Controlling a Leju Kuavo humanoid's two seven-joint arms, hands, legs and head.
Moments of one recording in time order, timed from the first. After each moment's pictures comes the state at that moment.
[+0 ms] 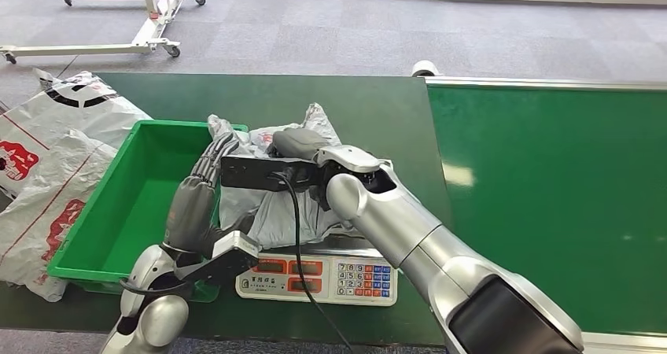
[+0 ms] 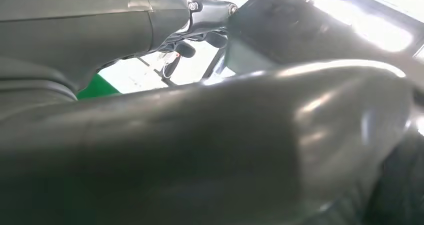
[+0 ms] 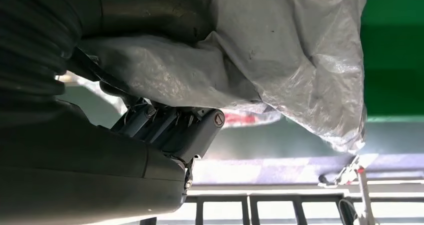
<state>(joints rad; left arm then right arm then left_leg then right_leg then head) -0.07 0.08 -0.31 -1.76 -0.77 0.06 -0.25 -0.95 0.33 0.85 -0.69 0.53 0.37 0.00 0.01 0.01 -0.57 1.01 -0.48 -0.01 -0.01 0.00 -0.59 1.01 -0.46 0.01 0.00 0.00</state>
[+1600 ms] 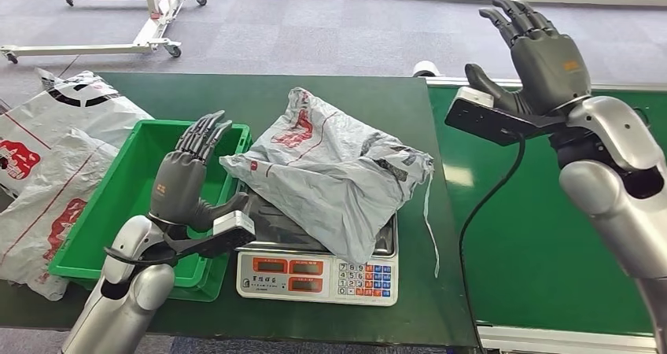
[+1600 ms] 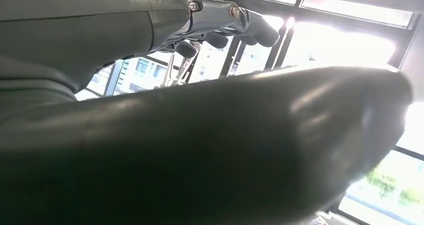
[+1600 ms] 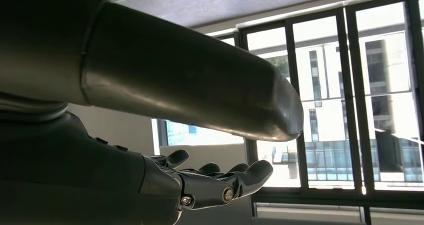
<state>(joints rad) -0.22 0.22 -0.31 -1.64 -0.86 0.10 -0.26 -0.87 -0.52 0.66 -1.47 0.62 0.14 0.00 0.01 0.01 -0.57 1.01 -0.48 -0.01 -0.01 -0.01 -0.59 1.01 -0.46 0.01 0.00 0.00</state>
